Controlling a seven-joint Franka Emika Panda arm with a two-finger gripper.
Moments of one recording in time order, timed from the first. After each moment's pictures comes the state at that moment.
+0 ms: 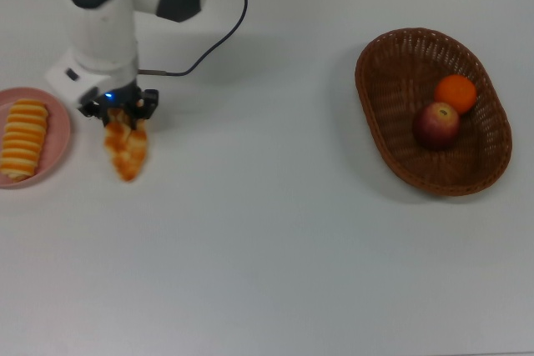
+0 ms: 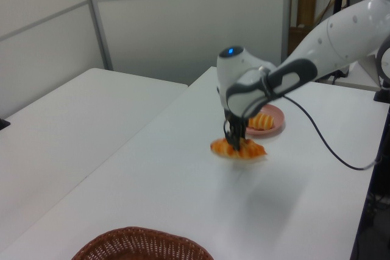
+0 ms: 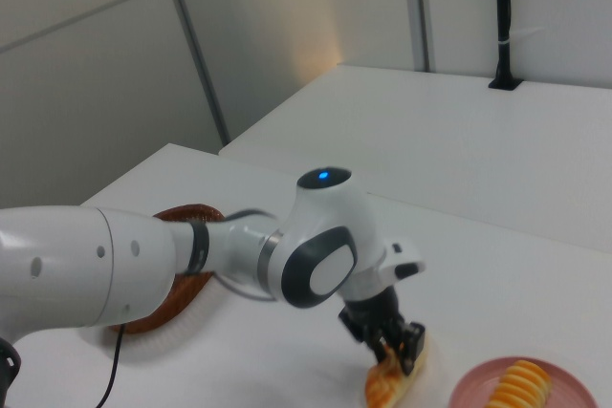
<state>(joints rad) -0.34 0.33 0.17 -1.88 -0.23 2.26 -0.13</state>
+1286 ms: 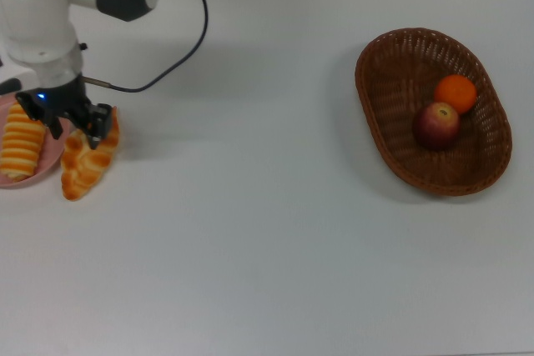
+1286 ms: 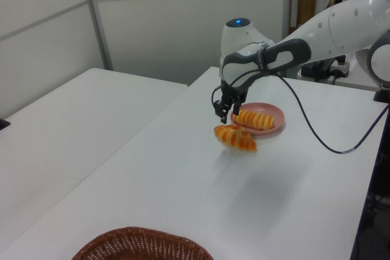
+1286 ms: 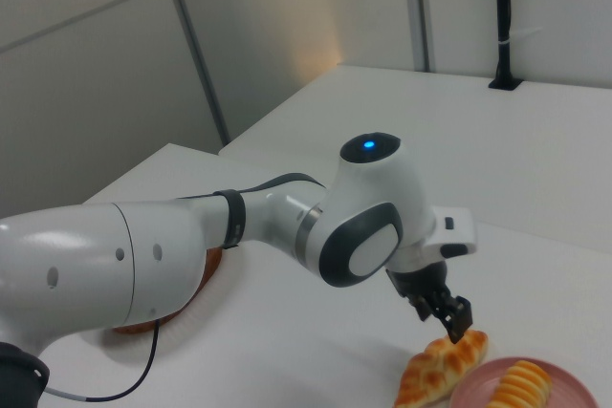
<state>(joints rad) -0.40 0.41 0.18 -1.67 -0.15 2.25 0.03</state>
